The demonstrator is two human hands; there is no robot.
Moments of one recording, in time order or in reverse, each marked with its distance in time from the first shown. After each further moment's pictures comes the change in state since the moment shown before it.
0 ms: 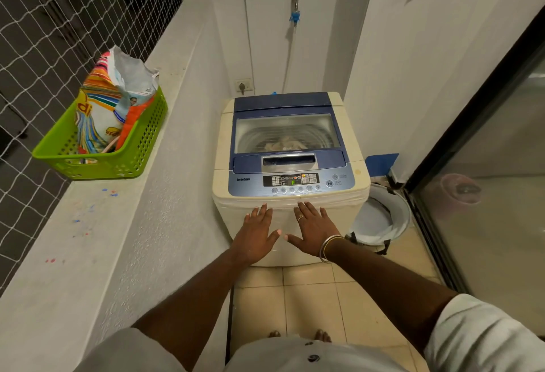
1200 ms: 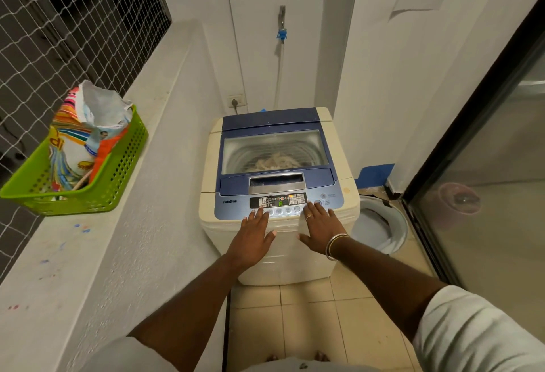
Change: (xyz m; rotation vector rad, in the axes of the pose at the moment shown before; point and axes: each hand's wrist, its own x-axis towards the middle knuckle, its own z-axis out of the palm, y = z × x) left_hand 0.050 0.030 -0.026 -0.044 0.076 0.019; right_hand 0.033 0.077 -0.023 -0.025 0.026 0.064
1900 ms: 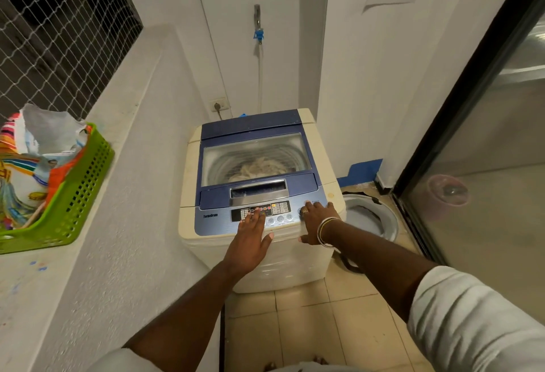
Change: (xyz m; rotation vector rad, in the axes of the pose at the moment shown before) left_hand 0.042 0.025 0.013 0.009 0.010 0.046; right_hand 0.035 0.055 -0.021 -0.146 -0.167 0.019
